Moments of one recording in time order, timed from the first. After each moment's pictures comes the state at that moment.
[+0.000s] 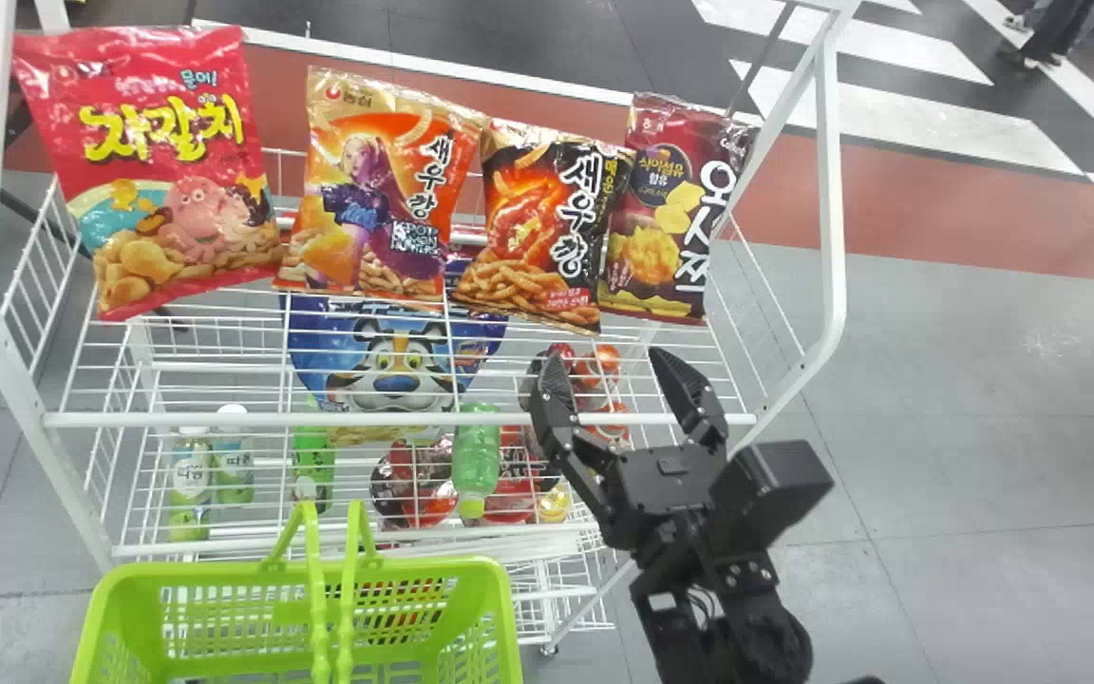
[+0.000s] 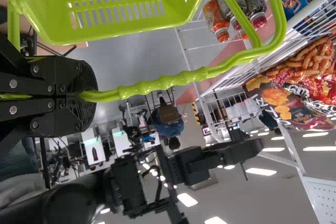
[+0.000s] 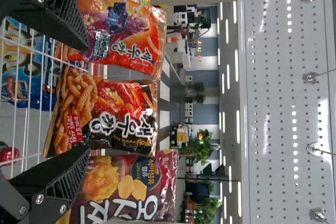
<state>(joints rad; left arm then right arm) 0.73 0.10 0.03 -2.18 0.65 1.05 -0.80 0.59 -0.10 0.03 -2.10 -0.07 -0.03 -0.02</state>
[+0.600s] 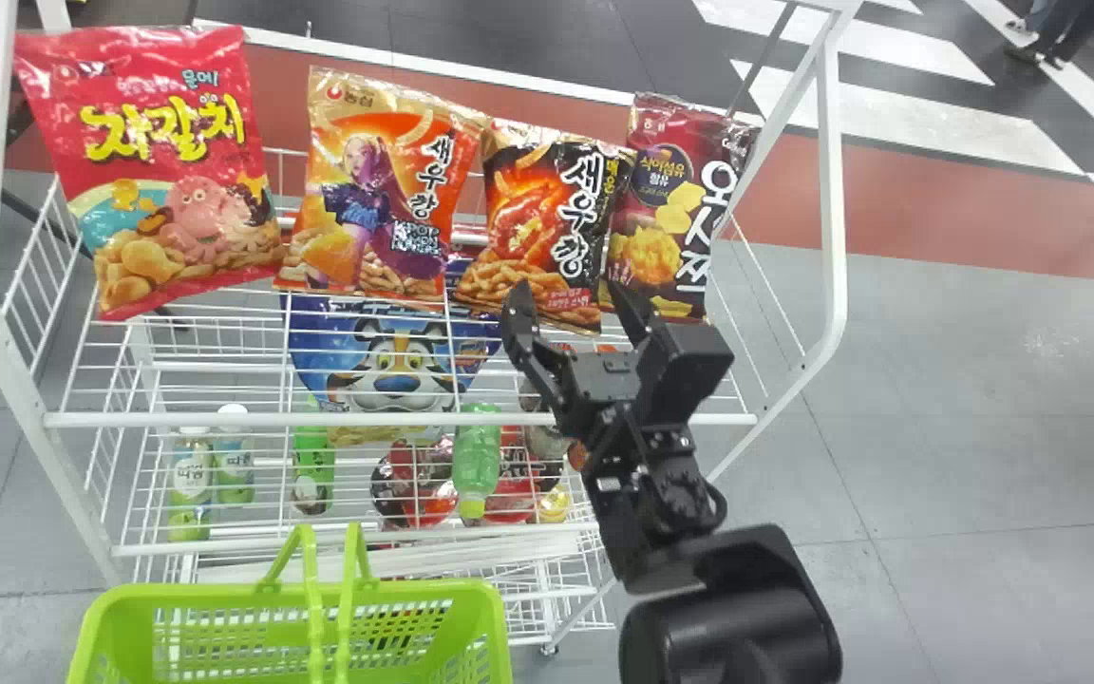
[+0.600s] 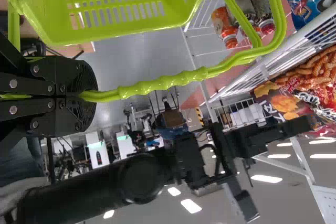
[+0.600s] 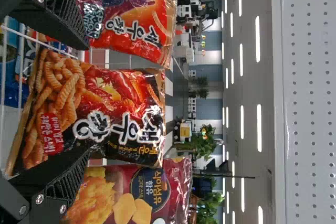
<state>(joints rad) 0.76 0.10 0.02 -2.18 0.62 1.05 -0.79 0.23 -0.10 0.06 -1.77 -0.09 -0.01 -0.04</state>
